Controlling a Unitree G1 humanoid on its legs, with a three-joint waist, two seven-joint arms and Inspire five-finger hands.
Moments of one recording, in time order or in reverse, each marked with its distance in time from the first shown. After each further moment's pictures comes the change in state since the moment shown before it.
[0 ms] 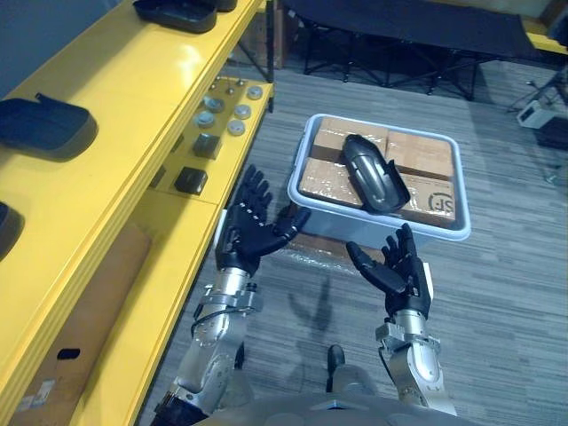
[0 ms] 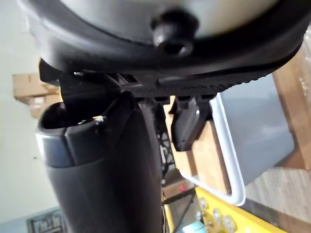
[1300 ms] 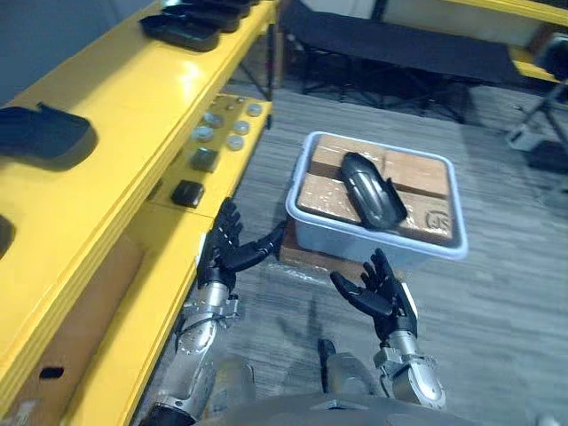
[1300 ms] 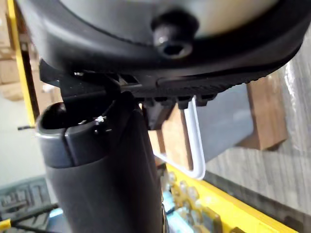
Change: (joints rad) left arm 0.028 0.012 0.050 0.107 0.035 0.092 0.043; right arm 0.035 0.008 -0.022 0.046 -0.005 0.091 0.185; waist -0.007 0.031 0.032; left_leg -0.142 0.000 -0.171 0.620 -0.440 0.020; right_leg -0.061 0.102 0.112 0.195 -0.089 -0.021
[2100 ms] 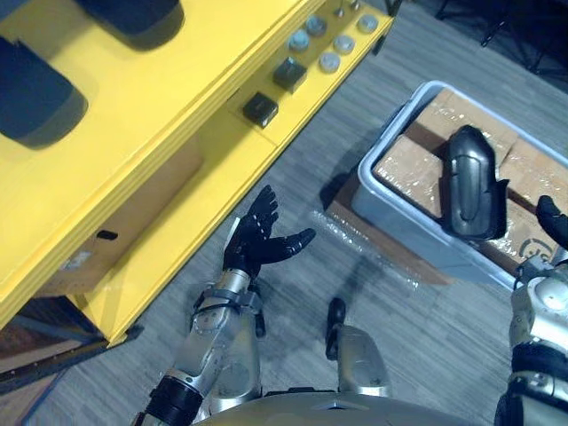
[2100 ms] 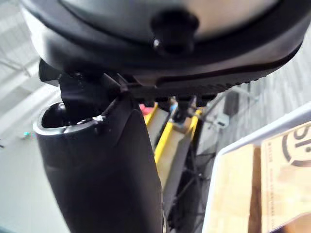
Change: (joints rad) left arm -0.141 0.072 -0.081 0.070 -0.015 0.018 -0.144; right arm -0.615 -0.403 -0.688 0.433 -0.109 0.098 -0.574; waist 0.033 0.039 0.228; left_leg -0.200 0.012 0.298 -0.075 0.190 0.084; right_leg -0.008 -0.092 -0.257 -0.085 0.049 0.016
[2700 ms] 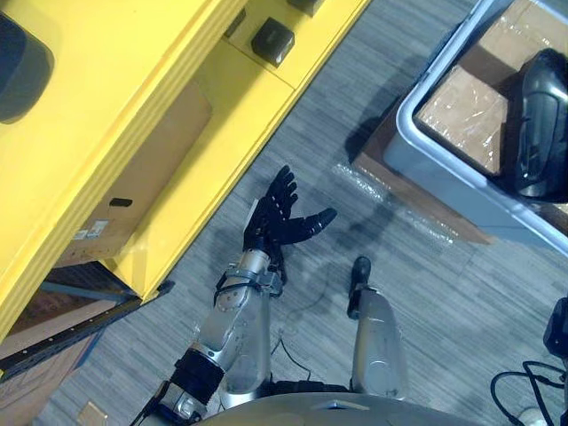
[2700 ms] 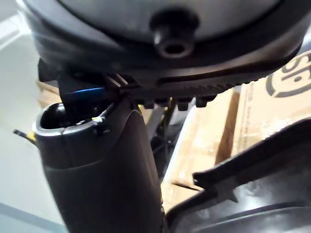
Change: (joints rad) left arm -0.139 -0.097 -0.072 0.082 -0.065 -0.033 0.047; right arm -0.457 -0.326 0.169 0.290 0.029 0.240 0.175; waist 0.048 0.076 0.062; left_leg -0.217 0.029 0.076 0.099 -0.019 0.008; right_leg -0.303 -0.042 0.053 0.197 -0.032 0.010
